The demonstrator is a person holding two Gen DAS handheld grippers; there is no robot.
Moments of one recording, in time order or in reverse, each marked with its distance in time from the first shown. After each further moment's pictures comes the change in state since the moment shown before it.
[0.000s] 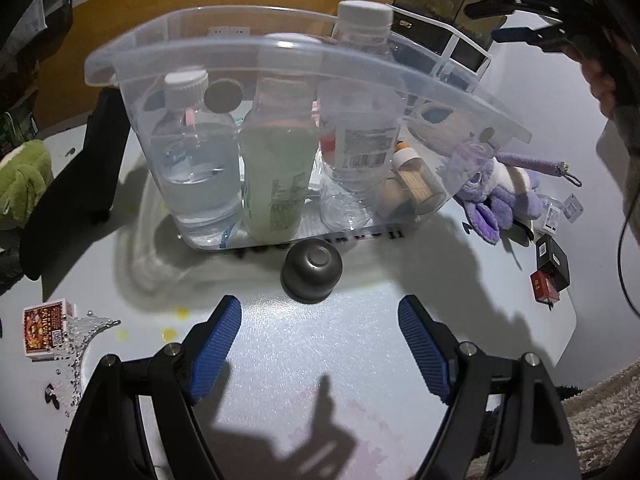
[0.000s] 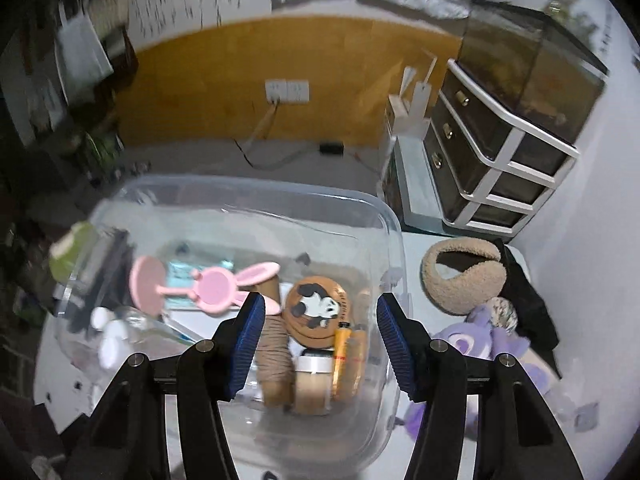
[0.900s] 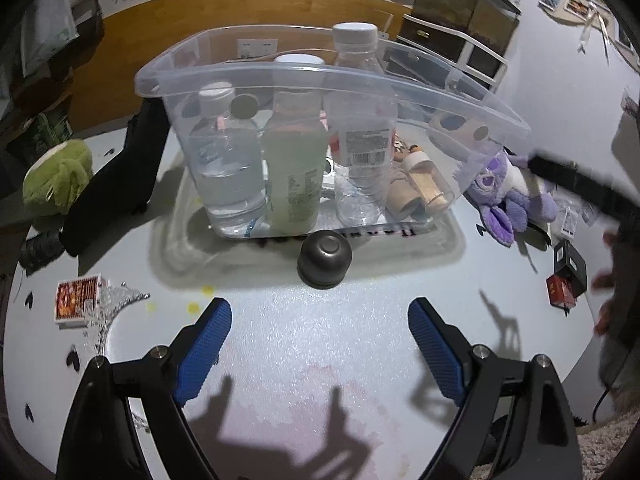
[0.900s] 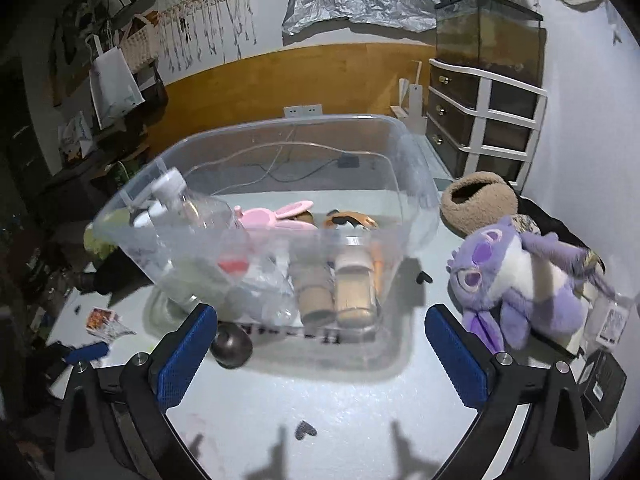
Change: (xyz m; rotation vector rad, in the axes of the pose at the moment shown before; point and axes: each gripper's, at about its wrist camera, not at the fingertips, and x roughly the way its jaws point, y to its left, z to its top) left arm -0.027 -0.018 -0.022 -0.039 -0.046 0.132; right arm -0.012 0.019 -0.174 0.035 -0.165 0.021
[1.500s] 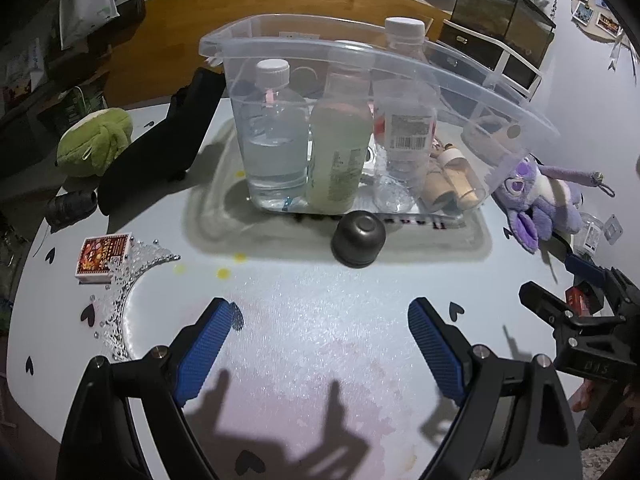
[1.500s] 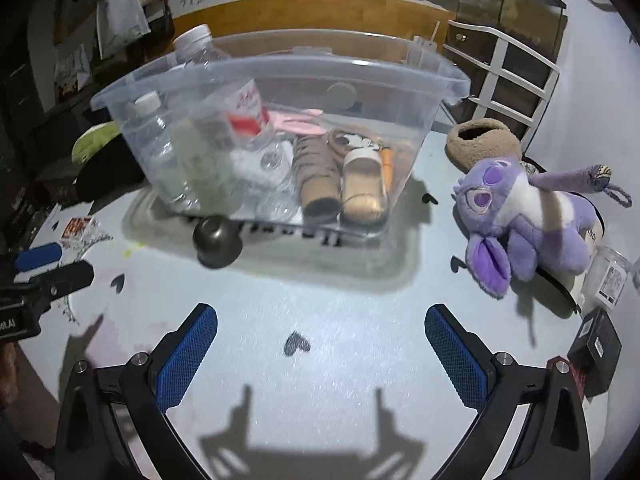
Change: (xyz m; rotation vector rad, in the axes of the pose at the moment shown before) left arm -0.007 0.010 -0.023 -0.085 0.007 0.094; right arm 0.011 0.024 -0.073 -0.102 0.160 -0.043
